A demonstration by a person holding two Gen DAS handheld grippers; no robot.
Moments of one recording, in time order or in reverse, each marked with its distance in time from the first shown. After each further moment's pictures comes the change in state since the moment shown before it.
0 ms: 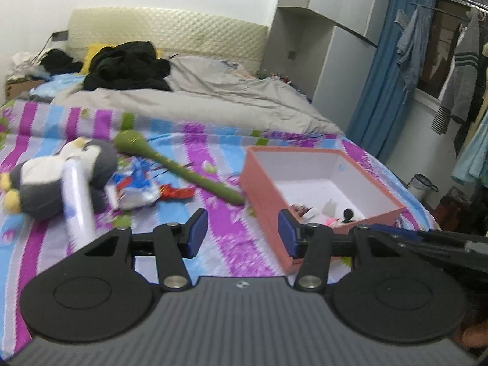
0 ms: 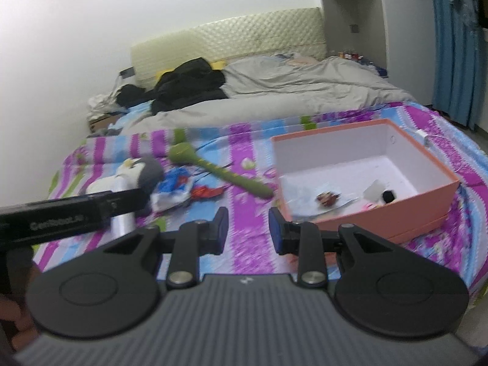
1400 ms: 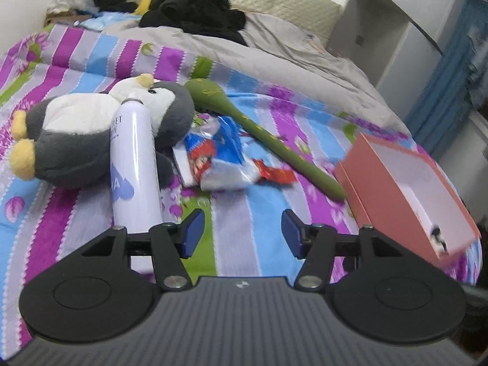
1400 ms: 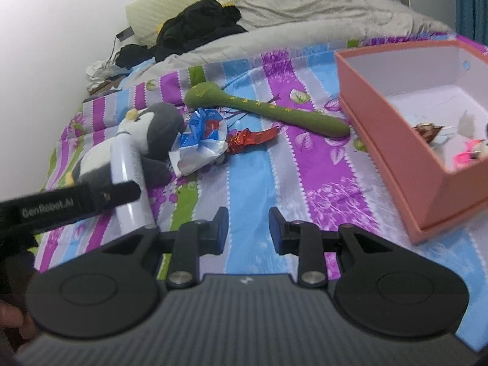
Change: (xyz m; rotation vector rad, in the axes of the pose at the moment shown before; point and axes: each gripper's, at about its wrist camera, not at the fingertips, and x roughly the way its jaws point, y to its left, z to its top) left arm 0.158 0.179 0.006 -0.223 0.140 0.130; right arm 0.183 0.080 -0.036 0.108 0.202 0.053
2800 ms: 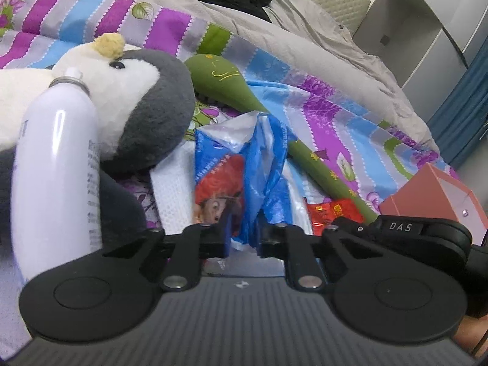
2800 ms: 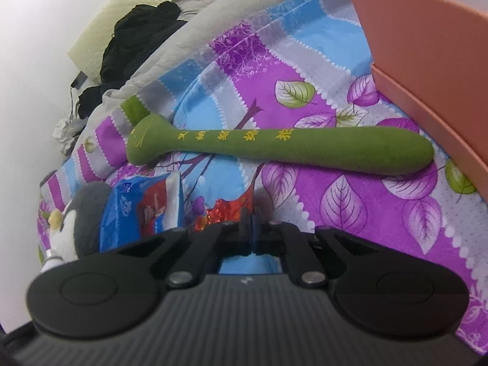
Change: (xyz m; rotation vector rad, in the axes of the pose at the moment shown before) left arm 0.177 0.031 0.051 -0.085 0.049 -0.006; right arm 0.204 -0.051 0.084 0.339 0.024 0.040
